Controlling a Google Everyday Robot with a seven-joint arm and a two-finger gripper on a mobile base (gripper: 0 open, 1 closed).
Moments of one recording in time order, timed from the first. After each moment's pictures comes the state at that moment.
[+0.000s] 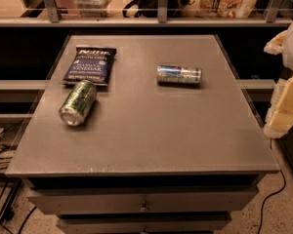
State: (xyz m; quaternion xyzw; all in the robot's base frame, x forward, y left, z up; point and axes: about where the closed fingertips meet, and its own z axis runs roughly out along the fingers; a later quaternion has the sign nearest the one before) arm 0.439 -0.218 0.977 -0.60 0.78 -0.05 0.15
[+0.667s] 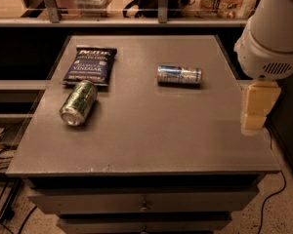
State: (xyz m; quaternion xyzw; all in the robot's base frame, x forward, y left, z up) arm 0.464 -0.191 0.959 -0.65 0.74 -0.15 0.10
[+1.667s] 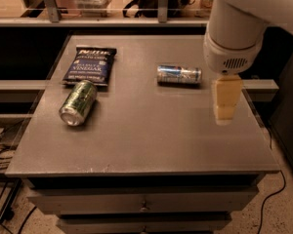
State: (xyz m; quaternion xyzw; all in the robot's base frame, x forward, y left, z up) arm 0.501 -0.151 0.942 -0.69 0.70 -0.16 0.08
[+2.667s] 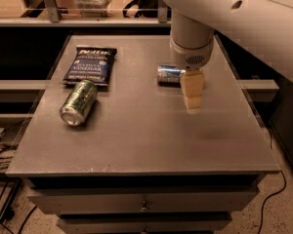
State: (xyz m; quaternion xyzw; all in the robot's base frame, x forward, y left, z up) arm 0.567 -0.101 0.900 -0.73 0.67 -0.14 0.07
